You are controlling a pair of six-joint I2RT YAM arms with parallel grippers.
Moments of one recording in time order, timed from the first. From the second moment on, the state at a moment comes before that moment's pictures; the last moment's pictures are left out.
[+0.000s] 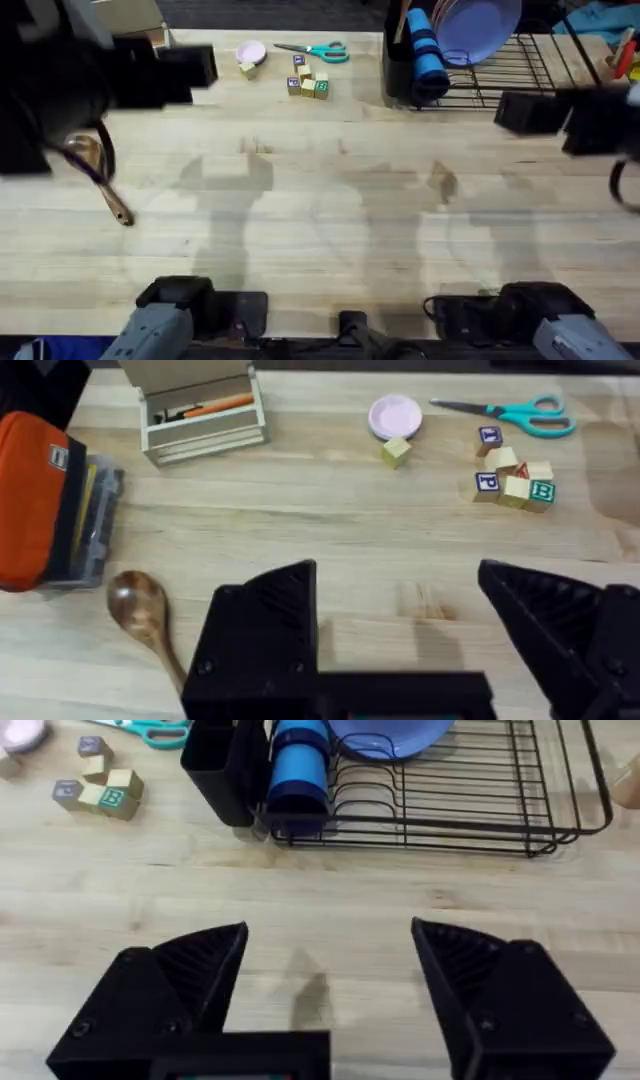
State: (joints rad) left arm 0.00 0.85 1.07 -0.78 -0.12 -0.02; right arm 0.00 0.73 0.94 -0.80 -0.01 0.00
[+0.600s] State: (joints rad) left arm 0.27 0.96 1.21 -0.95 -0.17 -0.19; right arm 0.00 0.98 1.13 -0.76 -0.01 0.00
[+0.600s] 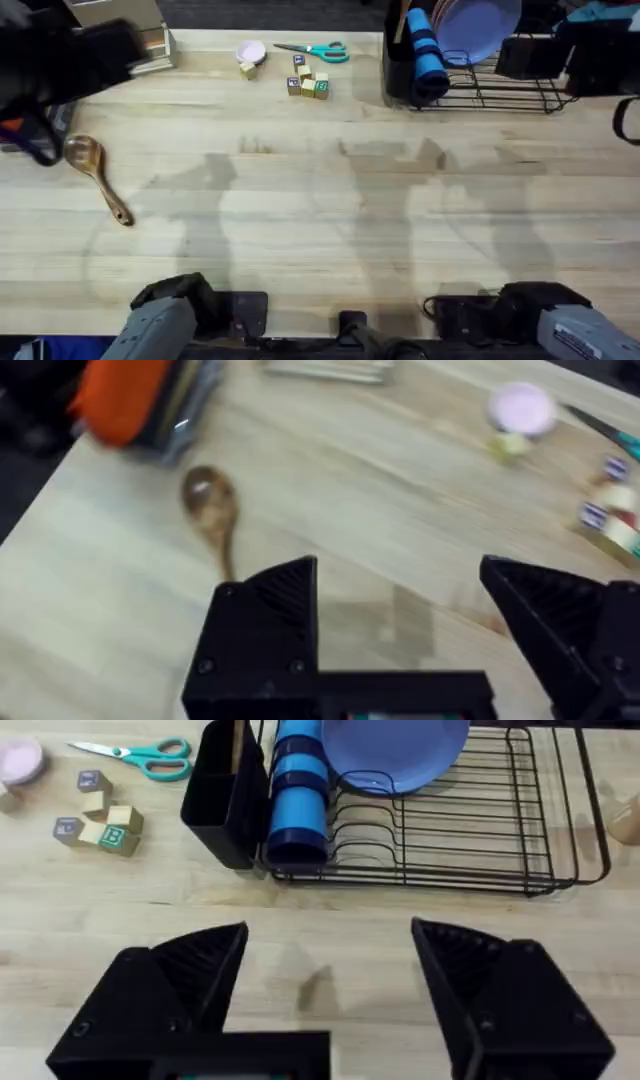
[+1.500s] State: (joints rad) left arm 0.69 1.30 1.21 -0.95 -0.10 -0.23; right arm 0.00 0.98 1.13 -0.74 -0.01 0.00
